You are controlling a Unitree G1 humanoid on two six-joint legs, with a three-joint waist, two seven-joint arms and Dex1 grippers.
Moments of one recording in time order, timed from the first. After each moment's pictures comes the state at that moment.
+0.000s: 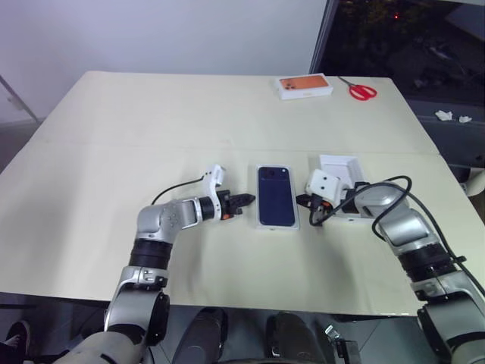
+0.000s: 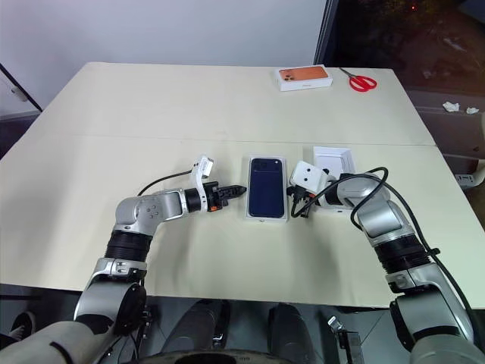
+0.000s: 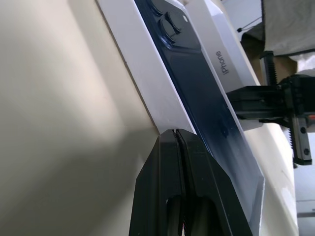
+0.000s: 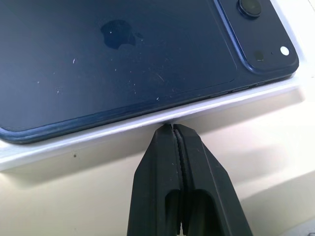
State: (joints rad) left arm -0.61 0.14 0.04 0.30 -0.57 1.00 -0.63; right arm -0.52 -0.69 0.23 0.18 -0.03 0.28 1.02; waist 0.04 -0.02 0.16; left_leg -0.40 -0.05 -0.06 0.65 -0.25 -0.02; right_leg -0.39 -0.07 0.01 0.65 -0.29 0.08
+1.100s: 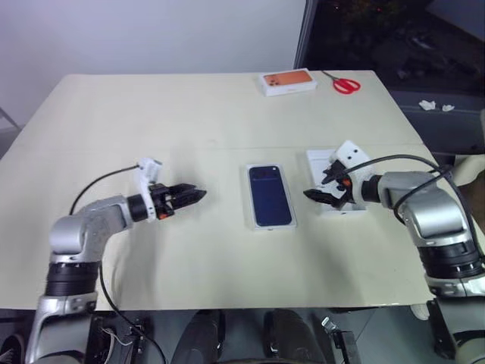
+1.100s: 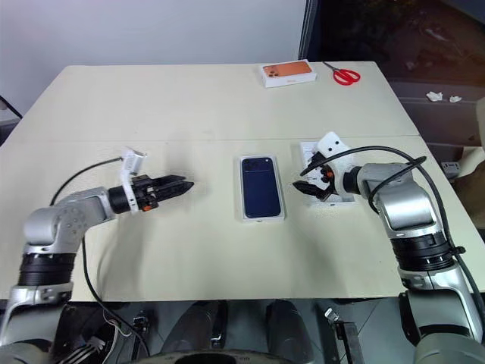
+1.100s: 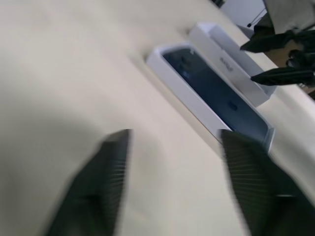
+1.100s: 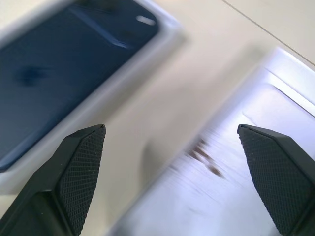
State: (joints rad) left arm -0.37 0.58 0.17 -0.01 -0.60 0.73 -0.92; right arm -0.54 -0.70 0.04 -0.10 0.16 0.96 0.78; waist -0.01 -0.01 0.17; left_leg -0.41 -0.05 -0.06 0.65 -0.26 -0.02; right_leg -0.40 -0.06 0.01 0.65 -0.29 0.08
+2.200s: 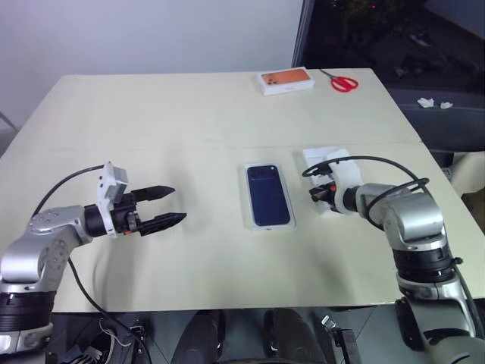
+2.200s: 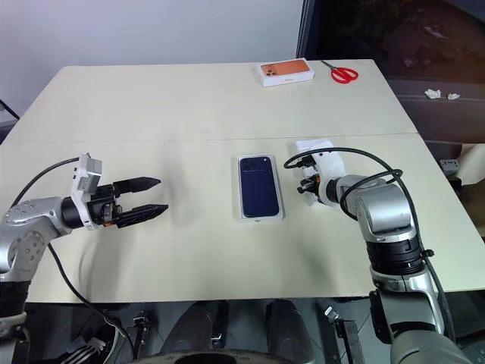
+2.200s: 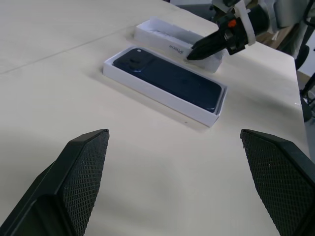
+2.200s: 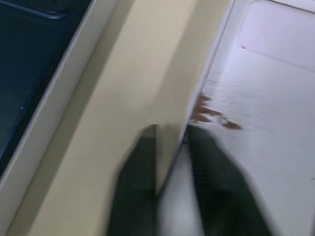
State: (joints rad) left arm -0.19 0.76 0.22 -0.12 -0.66 0.53 -1.15; right arm -0.55 -0.53 0.01 -0.19 0.22 1.28 0.43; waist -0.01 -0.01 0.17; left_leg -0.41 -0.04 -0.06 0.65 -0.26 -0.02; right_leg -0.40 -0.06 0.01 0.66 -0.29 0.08
